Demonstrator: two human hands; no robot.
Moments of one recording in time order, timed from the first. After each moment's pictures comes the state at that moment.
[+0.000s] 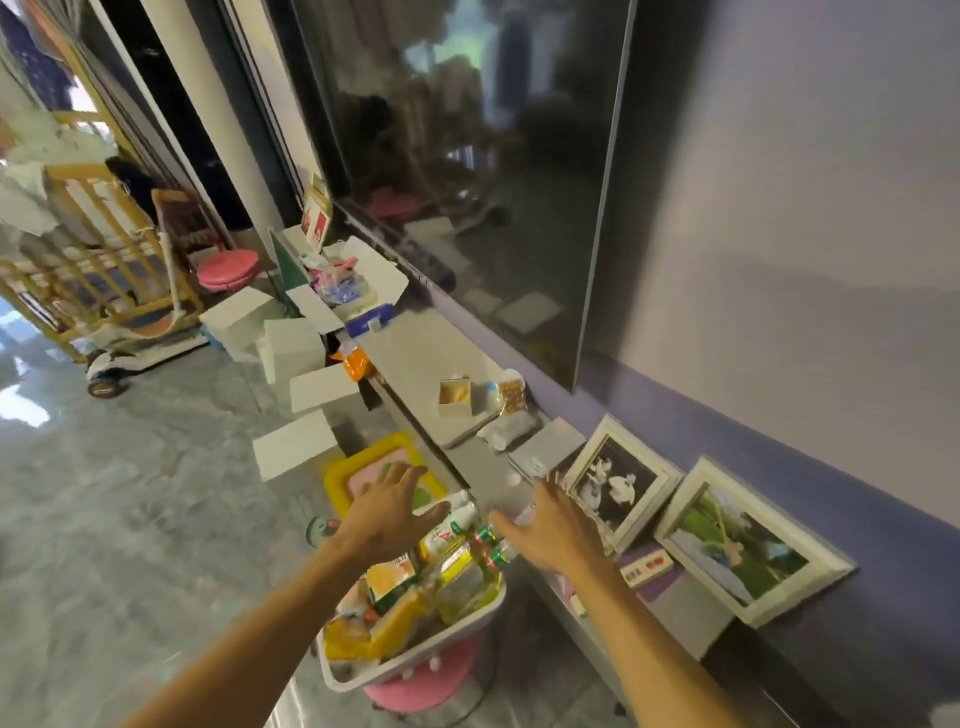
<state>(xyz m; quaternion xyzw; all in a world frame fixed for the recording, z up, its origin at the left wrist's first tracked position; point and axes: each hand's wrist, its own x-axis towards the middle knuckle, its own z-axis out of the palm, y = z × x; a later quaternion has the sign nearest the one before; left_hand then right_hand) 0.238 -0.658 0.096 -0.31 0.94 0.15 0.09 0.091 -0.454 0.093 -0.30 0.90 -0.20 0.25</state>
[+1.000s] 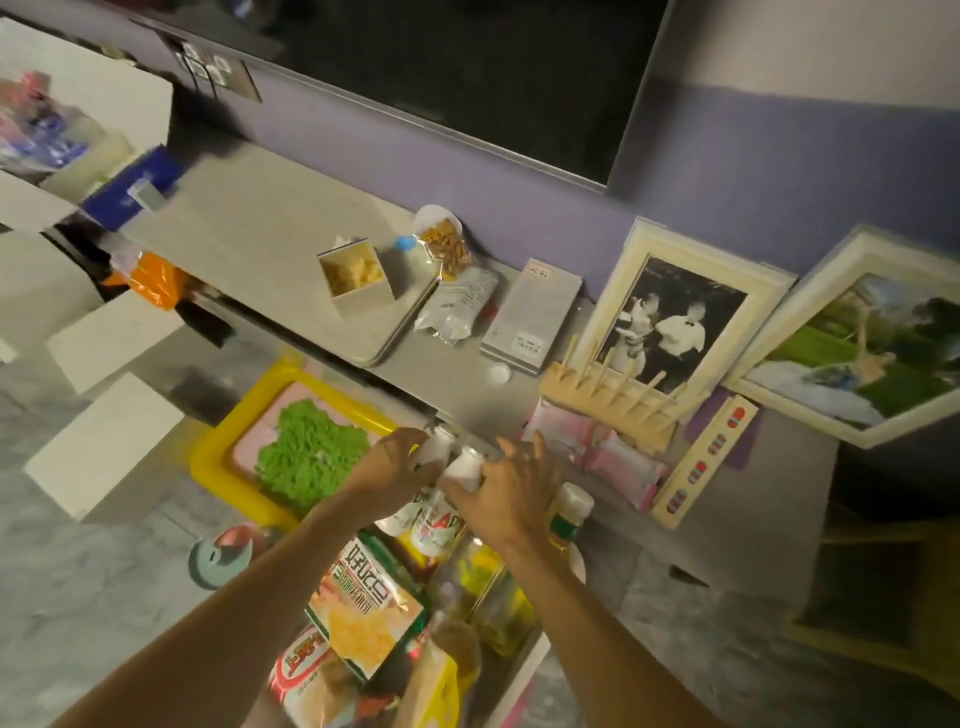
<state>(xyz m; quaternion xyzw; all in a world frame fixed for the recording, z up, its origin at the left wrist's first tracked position) 0.106 -0.850 -0.305 -0.16 0.90 0.35 0.20 0.088 -0.659 -0.287 -0.09 0.95 -0.22 0.18</state>
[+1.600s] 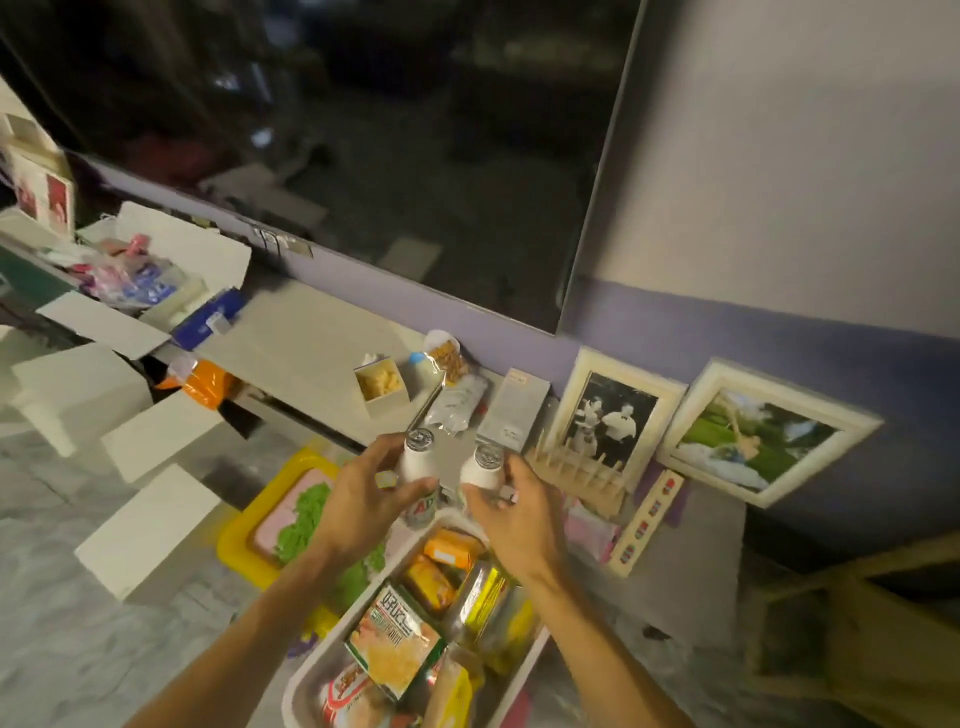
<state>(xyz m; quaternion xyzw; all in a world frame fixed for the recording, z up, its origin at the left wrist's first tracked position) 0.151 -0.852 -0.066 -0.11 0.84 0.53 -0.04 0.115 -0.639 -0.075 -0.04 0.83 -0.55 0.05</state>
